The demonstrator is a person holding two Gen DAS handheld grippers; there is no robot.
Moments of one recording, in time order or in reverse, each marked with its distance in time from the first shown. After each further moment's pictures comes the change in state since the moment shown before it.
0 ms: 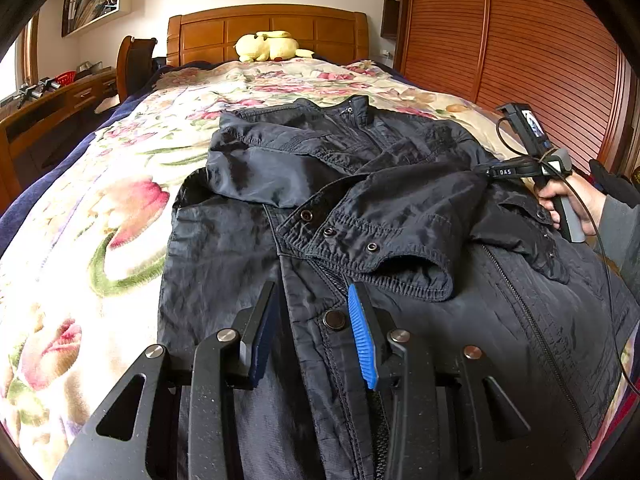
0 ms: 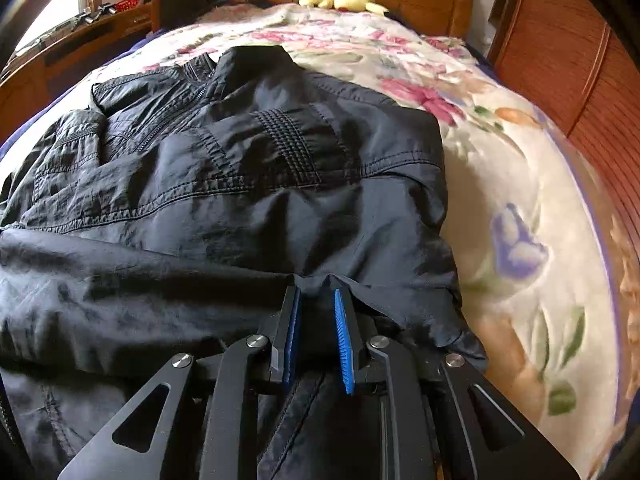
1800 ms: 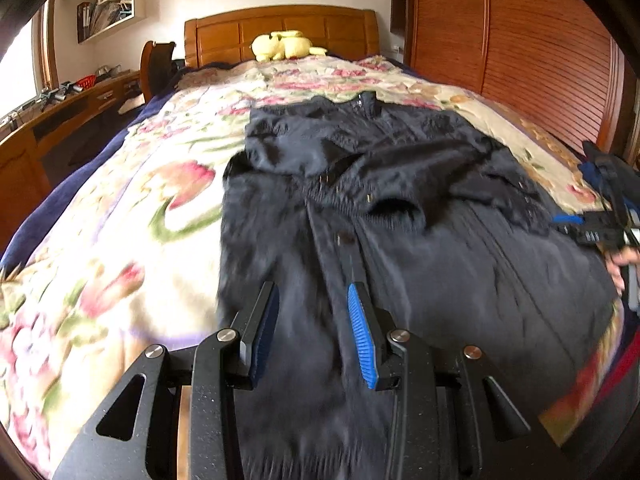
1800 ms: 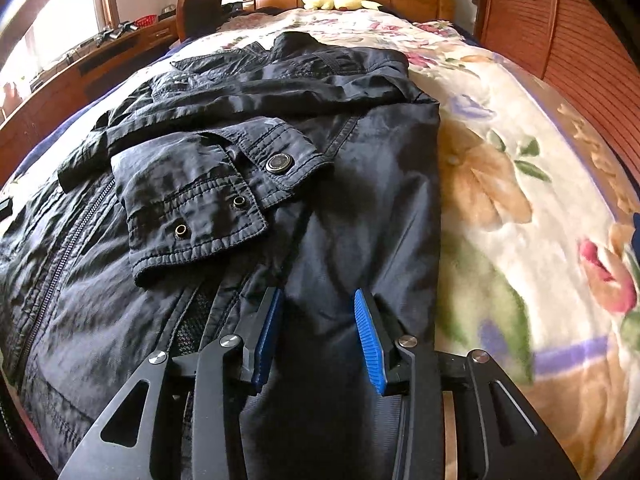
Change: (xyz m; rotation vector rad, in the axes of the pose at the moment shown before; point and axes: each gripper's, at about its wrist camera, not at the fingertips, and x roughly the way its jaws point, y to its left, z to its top) left arm -0.079 0.001 -0.045 0.016 0.033 0.073; right arm -0.154 0.025 -0.161 0.089 -0.009 0.112
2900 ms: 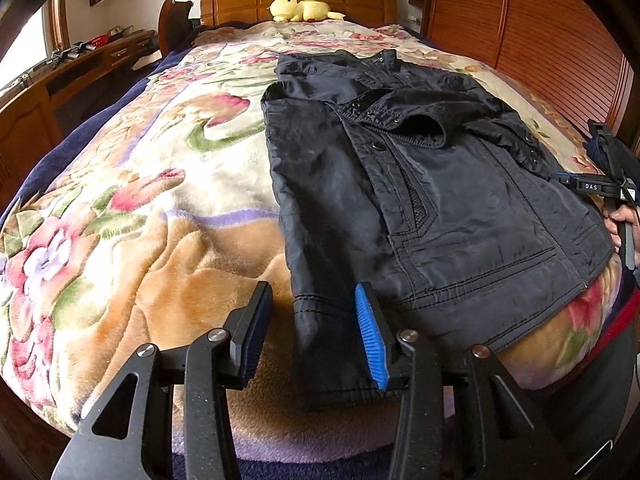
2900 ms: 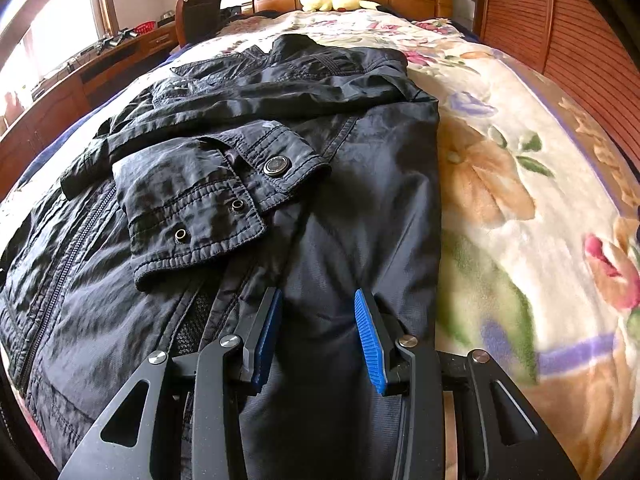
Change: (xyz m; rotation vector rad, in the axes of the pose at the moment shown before) left arm -0.021 0.031 -0.056 -0.048 0.129 0.019; right arm 0.000 -0.002 -0.001 0.023 -0.005 0.006
